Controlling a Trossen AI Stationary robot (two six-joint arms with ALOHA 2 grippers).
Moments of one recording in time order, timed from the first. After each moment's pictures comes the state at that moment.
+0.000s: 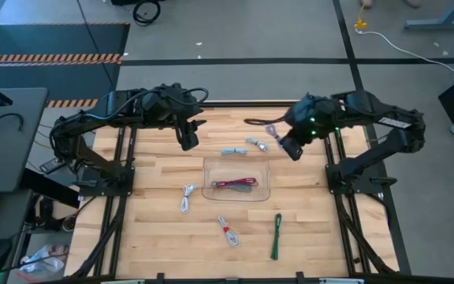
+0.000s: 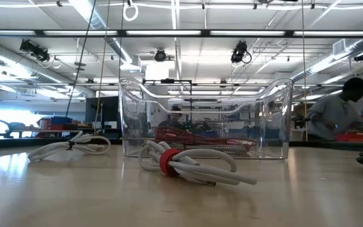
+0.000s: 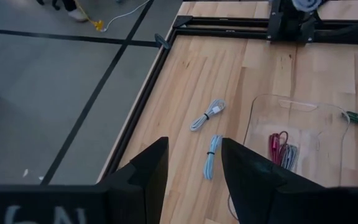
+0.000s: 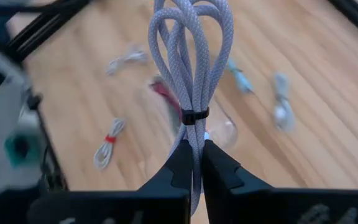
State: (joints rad) left arm 0.09 1.49 1.92 -1.10 -0.34 0.01; right arm -0.03 1.32 1.71 -1.32 0.03 0.59
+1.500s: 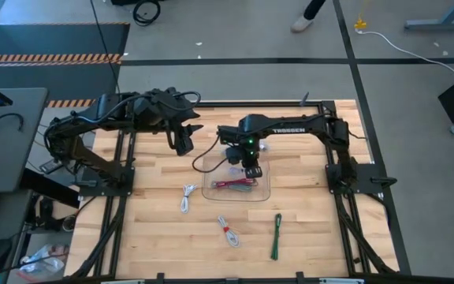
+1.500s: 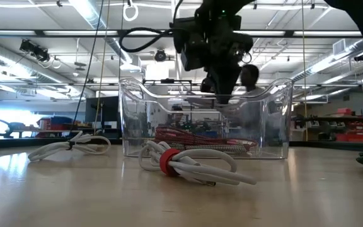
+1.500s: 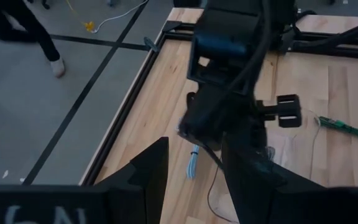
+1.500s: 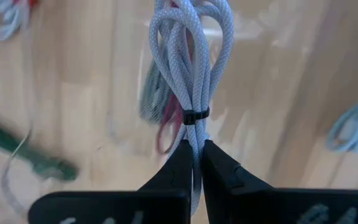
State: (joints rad) left arm 0.04 1.46 1.92 -1.12 -0.34 -0.07; right arm -0.18 2.03 1.72 -1.23 -0.31 -0.29
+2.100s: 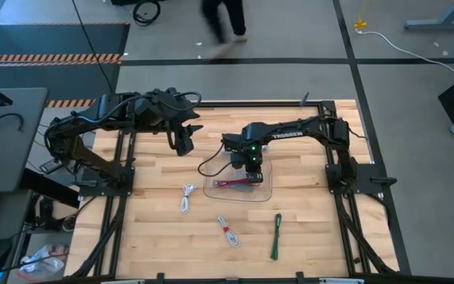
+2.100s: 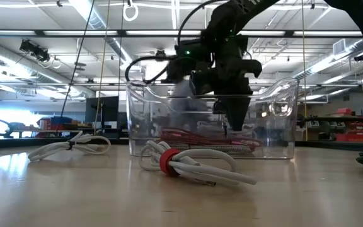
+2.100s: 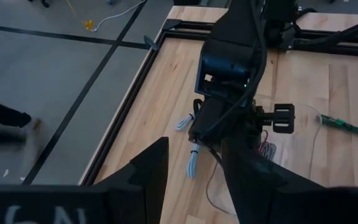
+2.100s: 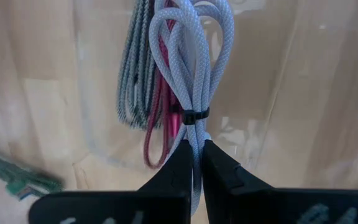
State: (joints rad) left arm 0.04 1.46 1.92 -1.13 -0.34 -0.07; right arm -0.18 2.03 1.52 -1.08 -0.31 -0.18
